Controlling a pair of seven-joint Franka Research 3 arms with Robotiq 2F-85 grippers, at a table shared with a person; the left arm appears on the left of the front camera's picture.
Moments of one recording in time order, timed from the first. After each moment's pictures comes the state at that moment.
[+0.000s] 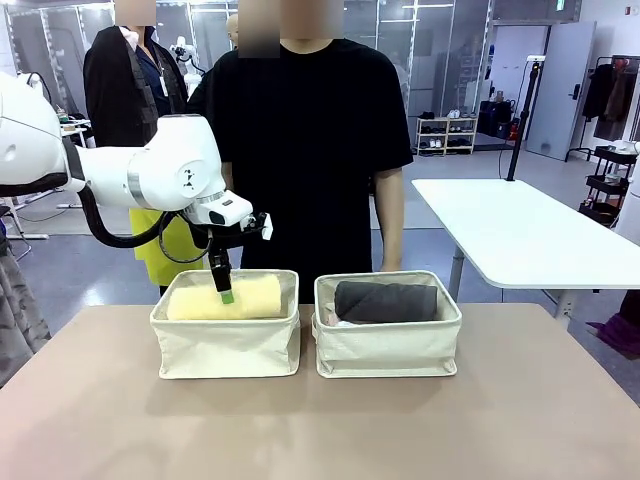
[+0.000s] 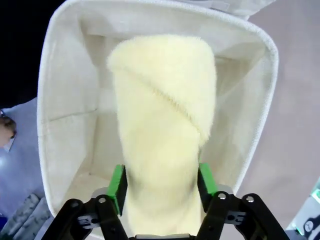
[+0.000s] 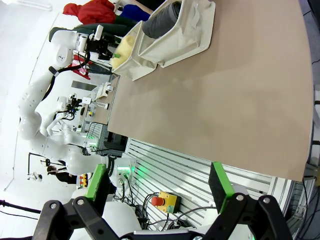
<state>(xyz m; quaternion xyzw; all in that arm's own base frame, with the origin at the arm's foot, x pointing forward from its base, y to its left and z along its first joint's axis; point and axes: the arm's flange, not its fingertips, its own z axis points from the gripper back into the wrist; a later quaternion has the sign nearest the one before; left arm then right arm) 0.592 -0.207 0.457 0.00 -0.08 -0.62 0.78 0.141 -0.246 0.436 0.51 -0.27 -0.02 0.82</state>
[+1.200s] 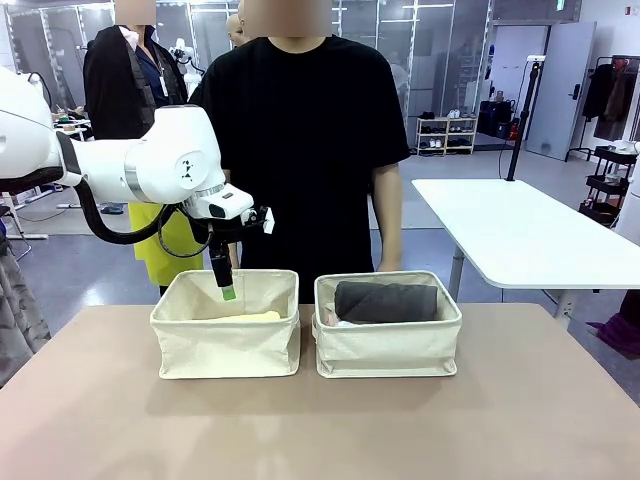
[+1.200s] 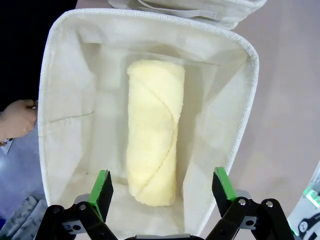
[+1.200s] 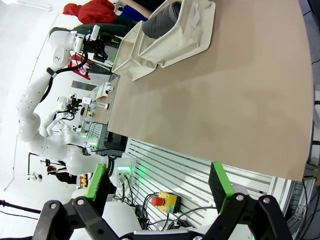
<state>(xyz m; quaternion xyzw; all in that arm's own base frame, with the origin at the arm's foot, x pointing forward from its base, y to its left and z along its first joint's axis) 0.583 -0.210 0.470 -0.01 -0.08 -0.62 0.78 0.141 -0.246 0.436 0.51 -0.27 -0.02 0.82</state>
